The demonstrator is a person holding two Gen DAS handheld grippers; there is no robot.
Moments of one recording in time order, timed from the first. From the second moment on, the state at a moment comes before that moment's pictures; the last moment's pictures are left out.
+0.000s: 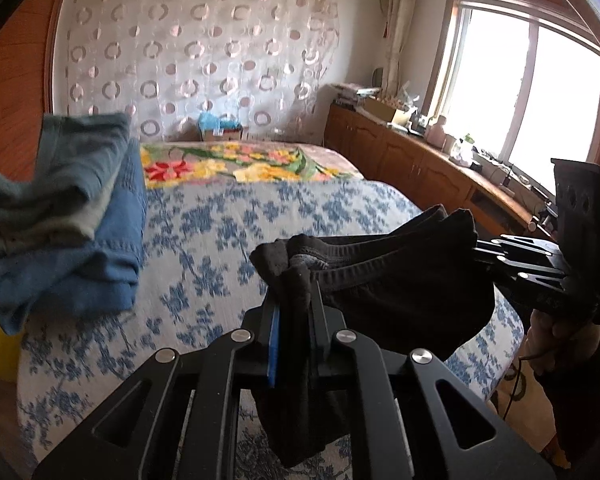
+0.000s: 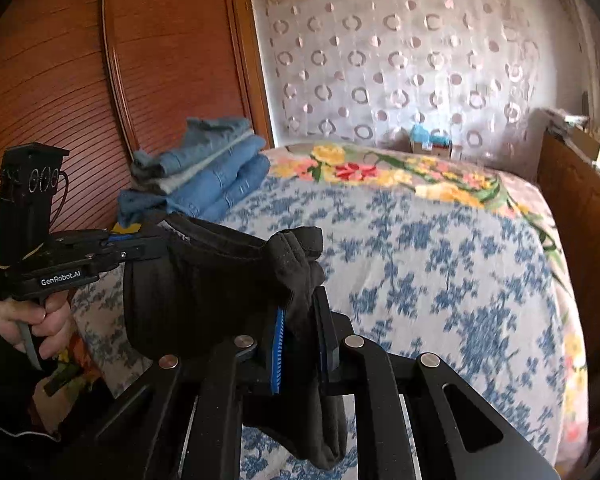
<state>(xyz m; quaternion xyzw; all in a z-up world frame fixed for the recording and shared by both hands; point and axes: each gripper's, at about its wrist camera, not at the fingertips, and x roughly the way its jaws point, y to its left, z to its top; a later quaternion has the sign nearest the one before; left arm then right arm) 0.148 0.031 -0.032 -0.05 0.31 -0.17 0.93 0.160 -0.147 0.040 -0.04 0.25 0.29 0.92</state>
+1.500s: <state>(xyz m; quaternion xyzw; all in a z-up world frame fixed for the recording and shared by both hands) 0.197 0.157 0.053 -0.04 0.21 -0.05 0.97 0.298 -0.047 0.100 -0.14 0.14 0.36 0.91</state>
